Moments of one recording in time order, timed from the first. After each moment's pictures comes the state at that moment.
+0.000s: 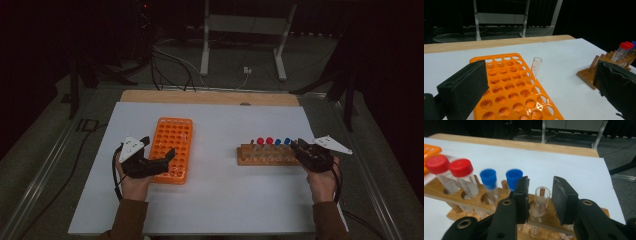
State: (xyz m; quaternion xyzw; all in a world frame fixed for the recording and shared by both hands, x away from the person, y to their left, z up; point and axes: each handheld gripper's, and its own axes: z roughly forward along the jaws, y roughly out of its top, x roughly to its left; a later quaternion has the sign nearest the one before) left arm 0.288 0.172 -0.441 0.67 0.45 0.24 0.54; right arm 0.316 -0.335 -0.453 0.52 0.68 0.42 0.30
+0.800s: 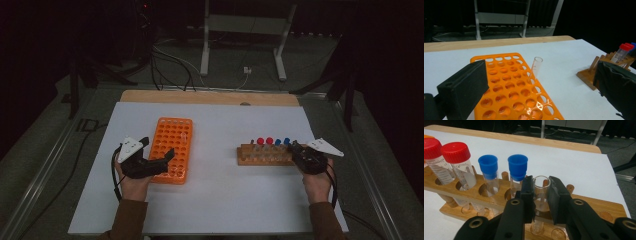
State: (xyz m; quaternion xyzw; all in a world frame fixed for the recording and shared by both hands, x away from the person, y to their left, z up) left arm 0.287 0.174 -0.442 0.67 0.45 0.23 0.54; right arm 0.317 -0.326 -0.467 0.52 0.69 0.41 0.31
